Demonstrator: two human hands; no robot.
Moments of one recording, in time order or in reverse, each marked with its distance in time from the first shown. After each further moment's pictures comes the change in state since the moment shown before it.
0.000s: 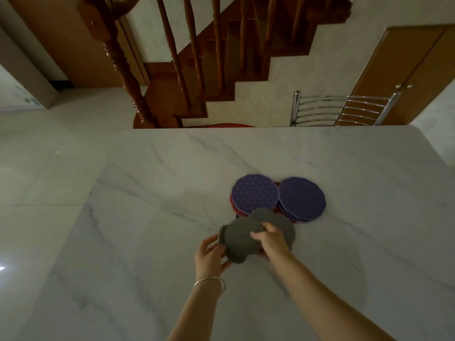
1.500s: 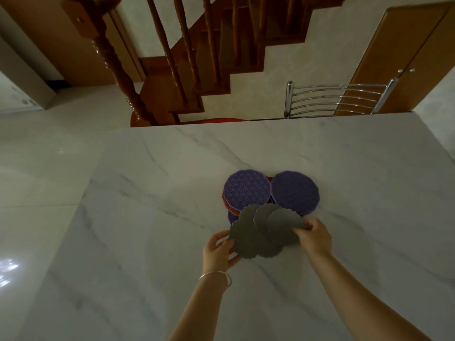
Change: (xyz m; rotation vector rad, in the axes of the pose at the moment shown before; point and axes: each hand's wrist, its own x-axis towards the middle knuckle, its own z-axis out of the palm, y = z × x) left_hand 0.000 -0.016 0.032 0.070 -0.063 -0.058; right_hand 0.021 0.016 -0.107 -0.393 0.421 -0.184
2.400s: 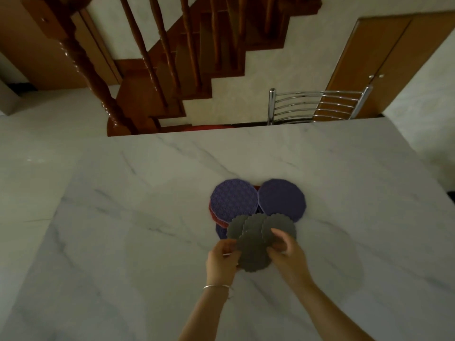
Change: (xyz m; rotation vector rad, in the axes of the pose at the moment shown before) left_hand 0.018 -0.007 0.027 0.480 -0.076 0.205; right_hand -0.037 -0.002 0.015 0.175 -0.153 -0.209
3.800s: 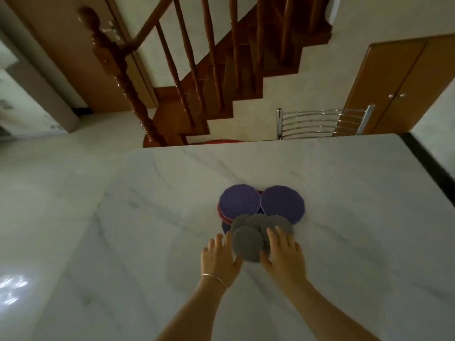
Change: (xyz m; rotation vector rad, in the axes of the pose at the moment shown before) left_hand -0.046 -0.006 -0.008 1.262 0.173 0.480; right_hand -0.034 -0.002 -0.023 -0.777 -0.040 -0.431
